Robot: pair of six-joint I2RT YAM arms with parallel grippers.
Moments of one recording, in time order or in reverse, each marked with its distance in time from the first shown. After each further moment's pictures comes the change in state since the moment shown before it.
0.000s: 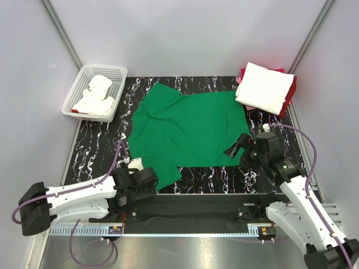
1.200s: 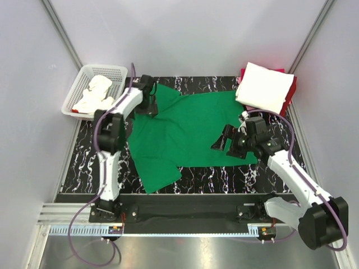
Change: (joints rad) left arm 0.831 1.369 1.494 0.006 0.000 0.875; right arm -0.015 0.351 0.070 0.232 -0.263 -0.199
